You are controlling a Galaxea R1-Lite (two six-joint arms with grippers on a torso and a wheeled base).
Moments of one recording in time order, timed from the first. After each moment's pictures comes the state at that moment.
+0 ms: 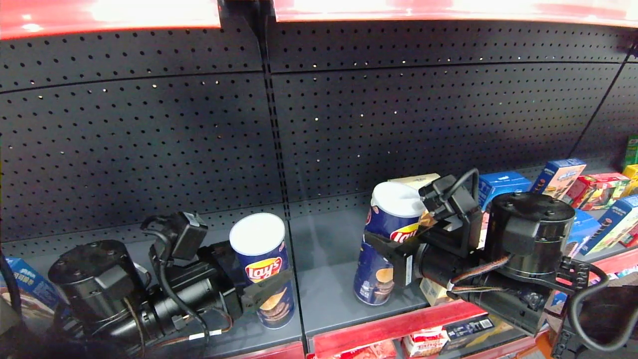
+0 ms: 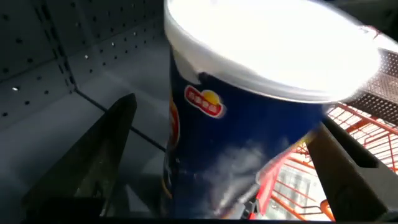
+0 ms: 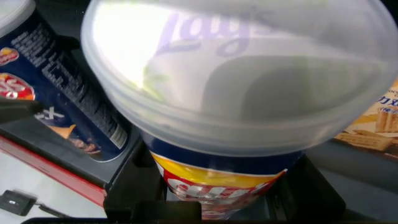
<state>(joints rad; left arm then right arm) -0.37 1.81 -0.19 -1.57 -0.45 -0.09 0.77 1.71 -0.65 -0.94 -0.11 0.04</state>
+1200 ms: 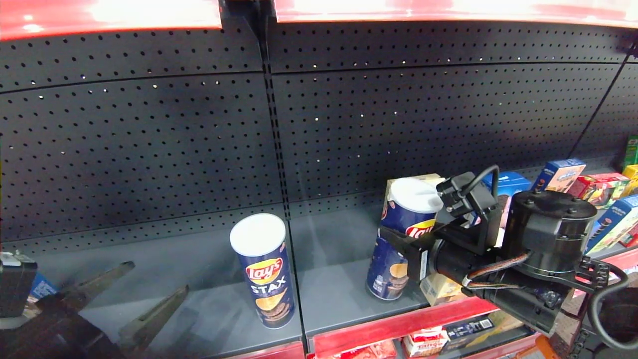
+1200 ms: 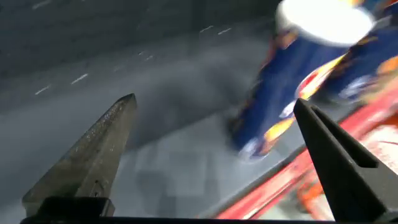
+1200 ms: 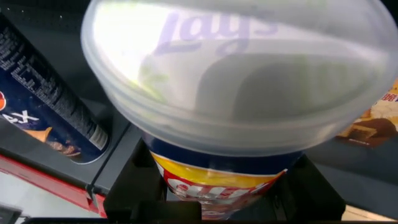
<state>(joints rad) -0.21 1.10 -0.01 -1.02 -0.15 -0.09 0.73 1.67 -0.62 -0.94 -0.14 0.04</state>
